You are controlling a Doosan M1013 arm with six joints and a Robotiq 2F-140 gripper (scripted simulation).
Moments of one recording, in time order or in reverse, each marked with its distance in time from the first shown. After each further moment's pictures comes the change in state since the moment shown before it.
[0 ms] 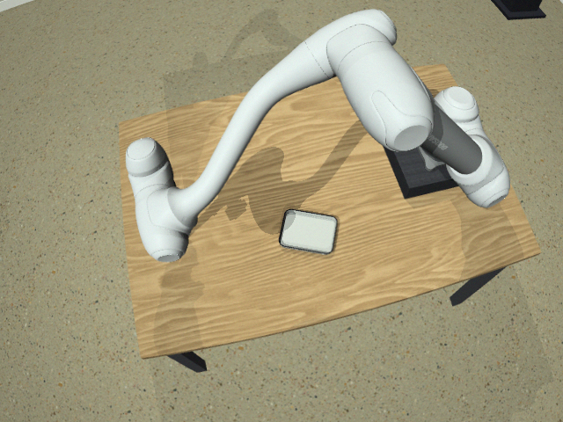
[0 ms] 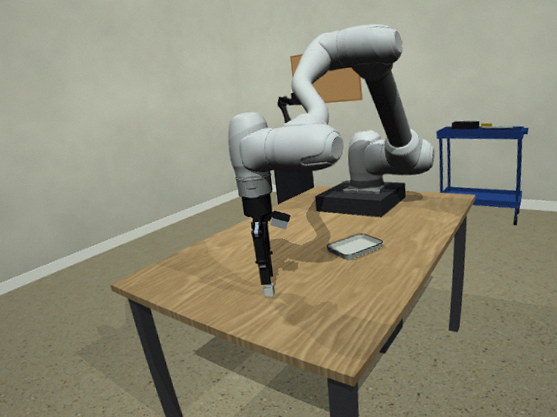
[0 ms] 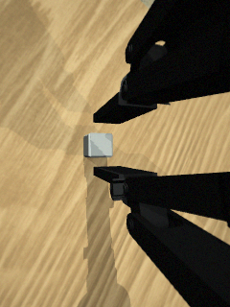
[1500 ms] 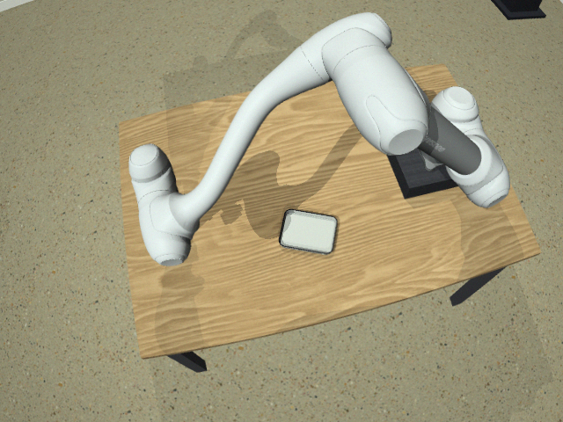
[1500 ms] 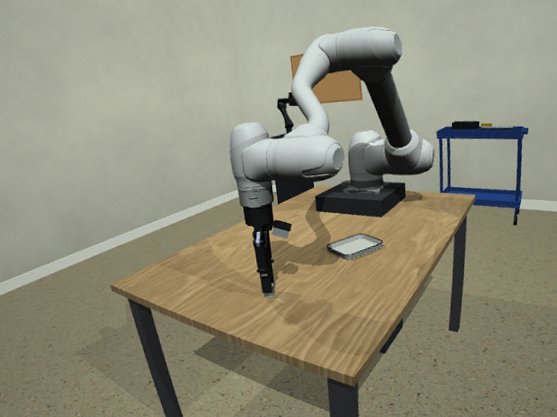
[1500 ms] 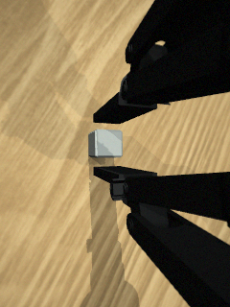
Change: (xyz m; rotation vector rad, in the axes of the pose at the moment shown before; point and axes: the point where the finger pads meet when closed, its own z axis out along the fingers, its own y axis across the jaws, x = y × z) arm 0.000 0.000 0.026 0.001 0.000 0.000
